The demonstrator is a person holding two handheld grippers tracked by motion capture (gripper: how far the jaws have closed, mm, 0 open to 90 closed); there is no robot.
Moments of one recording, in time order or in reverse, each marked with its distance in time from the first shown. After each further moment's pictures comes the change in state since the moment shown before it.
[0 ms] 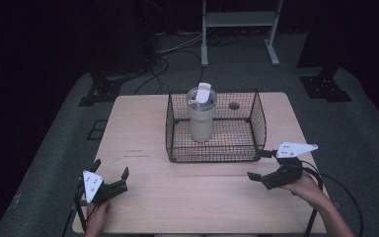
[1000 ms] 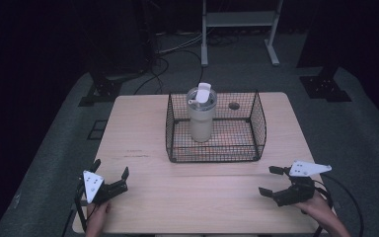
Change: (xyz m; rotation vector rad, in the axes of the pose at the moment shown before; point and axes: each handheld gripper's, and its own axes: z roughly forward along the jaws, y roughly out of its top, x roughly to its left) left arm -0.001 0.000 0.000 0.004 0.007 0.006; right arm 0.009 -0.060 -0.021 -0.010 -0.040 0.081
